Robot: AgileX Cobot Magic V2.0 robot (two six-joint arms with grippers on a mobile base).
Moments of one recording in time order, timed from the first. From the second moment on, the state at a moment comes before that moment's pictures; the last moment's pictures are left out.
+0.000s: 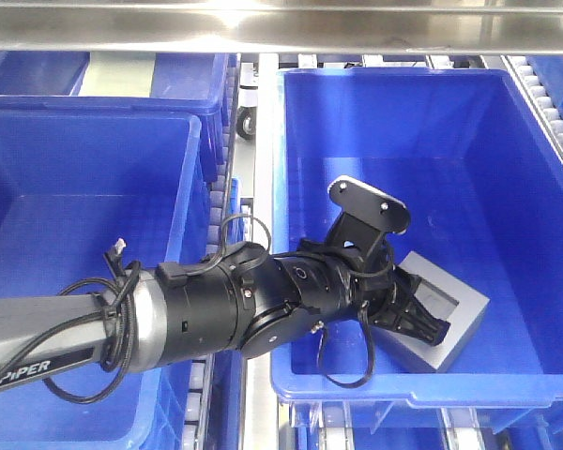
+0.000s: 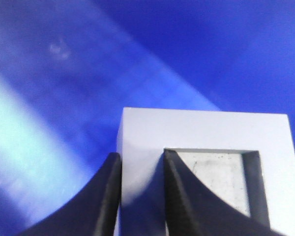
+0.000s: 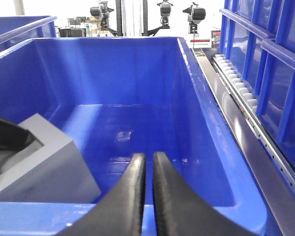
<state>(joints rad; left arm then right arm) -0.92 1.88 -1.30 0.22 0.08 -0.41 0.01 -0.02 0.03 -0.03 0.09 0.05</state>
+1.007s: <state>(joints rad) -0.92 1.54 -1.15 0.20 0.17 -0.40 0.01 -0.02 0.03 -0.03 0.09 0.05</state>
